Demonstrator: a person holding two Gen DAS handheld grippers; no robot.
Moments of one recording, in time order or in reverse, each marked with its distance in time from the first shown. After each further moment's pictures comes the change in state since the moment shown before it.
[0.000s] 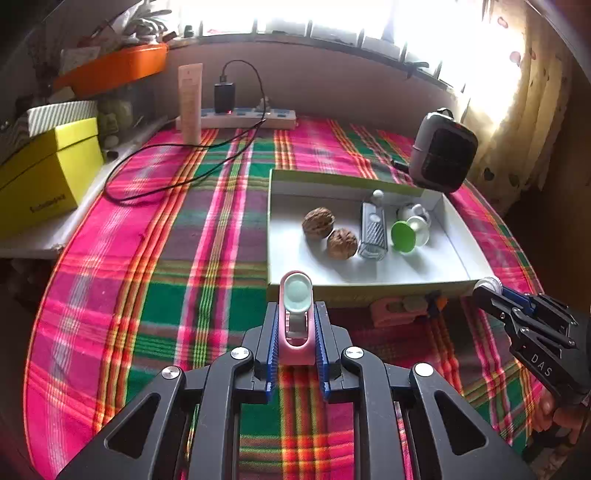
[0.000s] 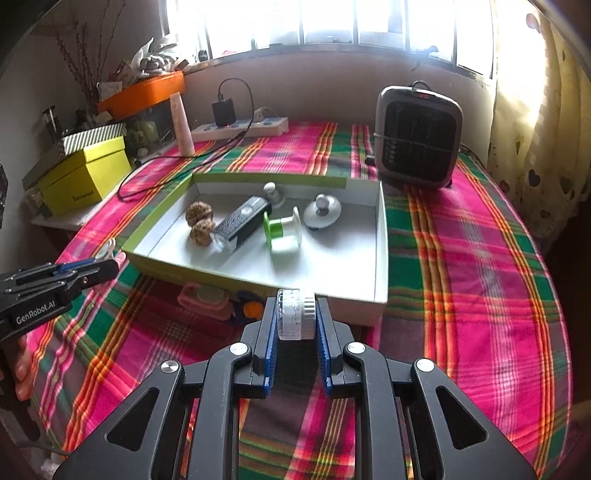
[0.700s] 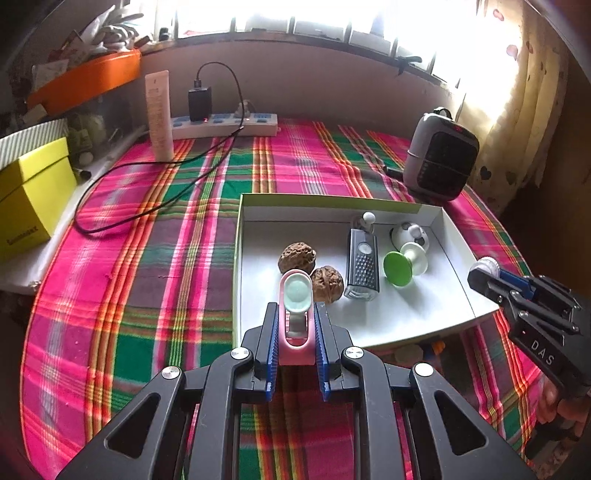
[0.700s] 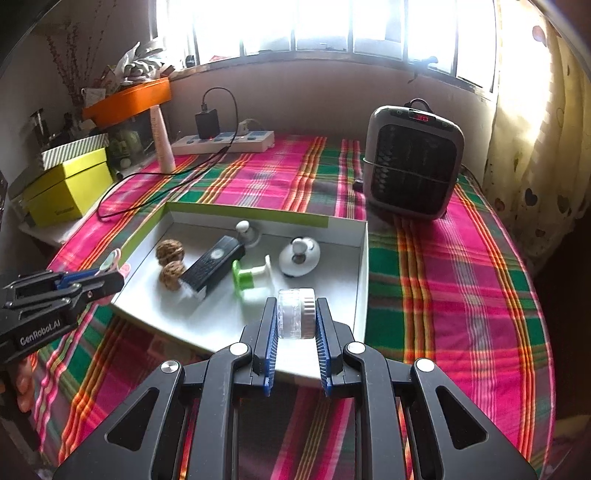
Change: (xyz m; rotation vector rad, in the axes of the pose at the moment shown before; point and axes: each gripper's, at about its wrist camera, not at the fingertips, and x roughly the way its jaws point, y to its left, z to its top) left arm 0.033 -0.016 0.035 0.033 0.013 -0.020; right arm 0.025 -0.014 0.037 -0.021 -0.005 -0.040
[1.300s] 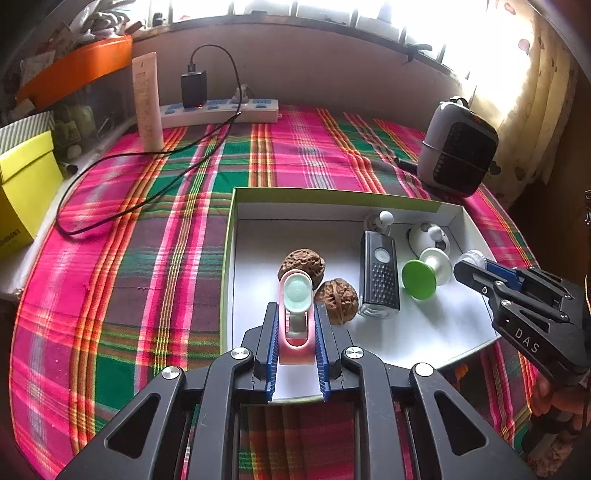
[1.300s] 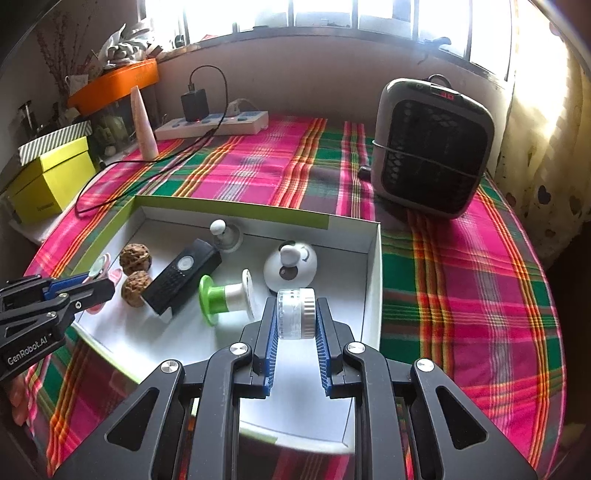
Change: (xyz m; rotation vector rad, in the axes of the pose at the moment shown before) left arm 0.034 0.002 0.012 -0.006 0.039 0.004; right arm 0.043 -0.009 0.011 -0.011 0.068 -0.001
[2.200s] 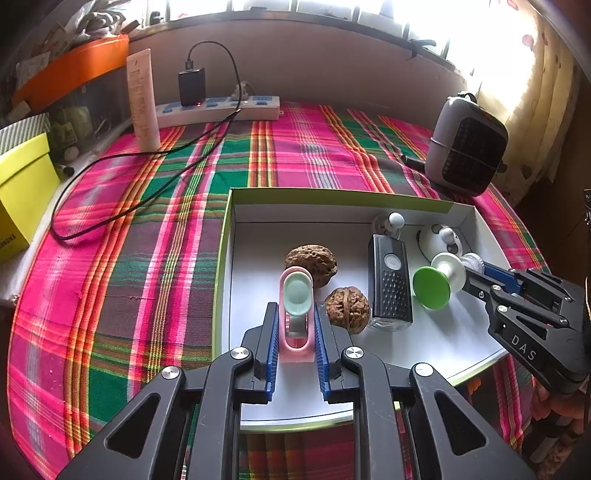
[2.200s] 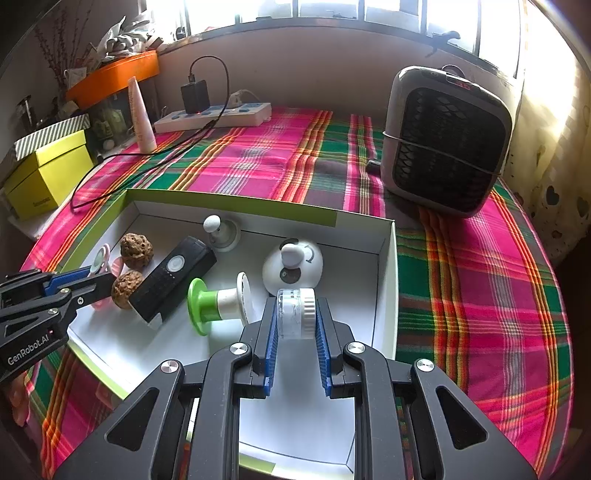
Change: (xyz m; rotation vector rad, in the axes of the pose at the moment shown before) left arm 0.013 -0.001 0.006 0.013 0.006 0.019; right arm 0.013 0.001 0.001 -0.008 0.012 0.013
